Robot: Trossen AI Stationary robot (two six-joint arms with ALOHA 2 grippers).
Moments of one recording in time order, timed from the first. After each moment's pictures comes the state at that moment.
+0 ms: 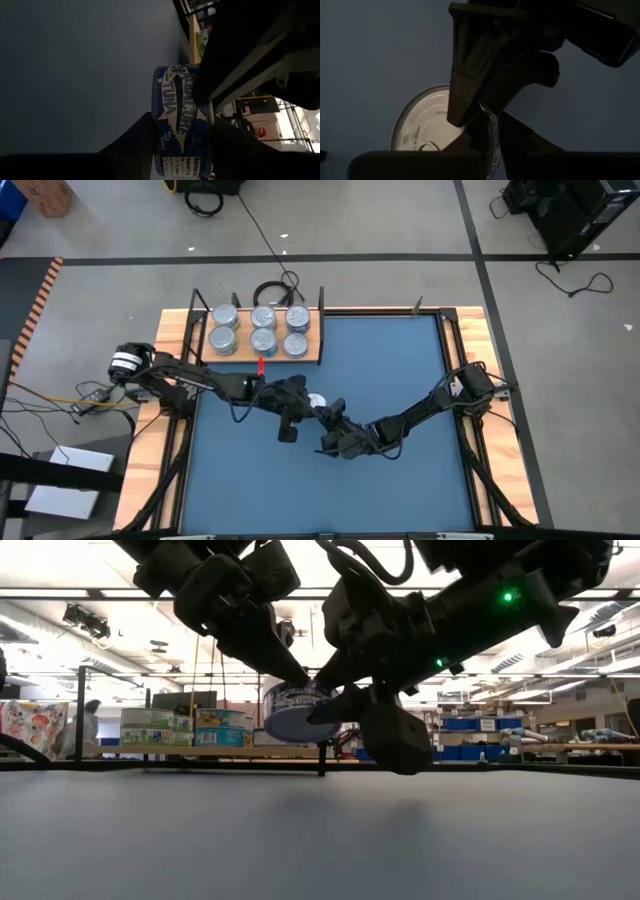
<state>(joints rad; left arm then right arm) -0.11 1.54 0.88 -0.02 0.00 0.05 0.35 2.00 1.00 0.46 0.92 -0.77</state>
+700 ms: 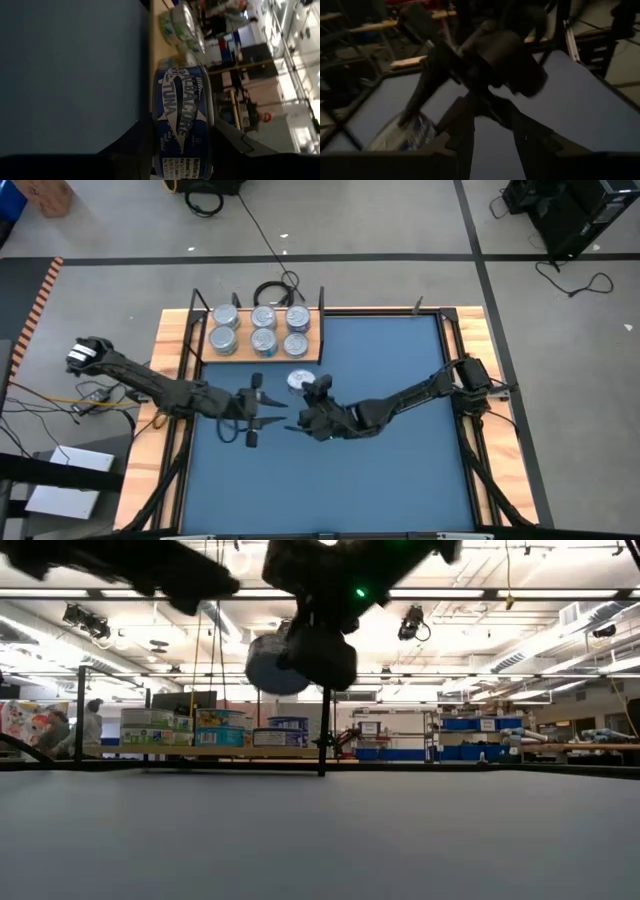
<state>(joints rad) -0.32 1.03 0.48 0.35 -0.31 0.08 0.25 1.99 1.37 -0.03 0.96 -0.59</state>
